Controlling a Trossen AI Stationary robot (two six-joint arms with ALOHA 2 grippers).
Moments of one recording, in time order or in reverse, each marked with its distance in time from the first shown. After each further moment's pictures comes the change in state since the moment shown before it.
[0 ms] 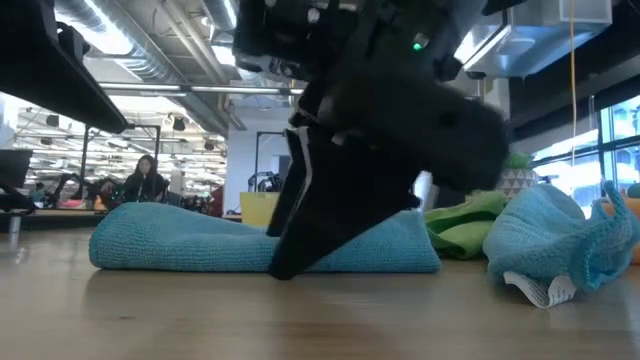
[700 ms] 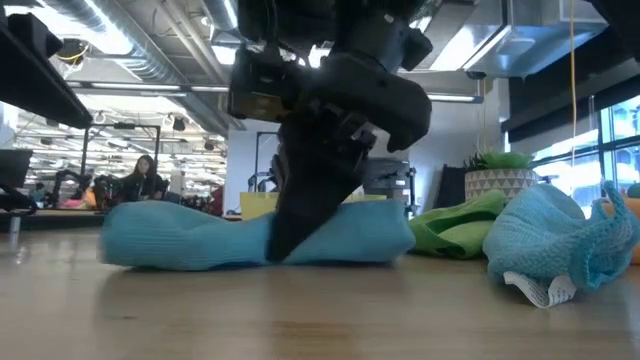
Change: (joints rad) left arm -0.071 0.000 0.000 -0.002 0.011 -0.069; right arm -0.205 -0.007 0.014 -0.055 -0.445 -0.109
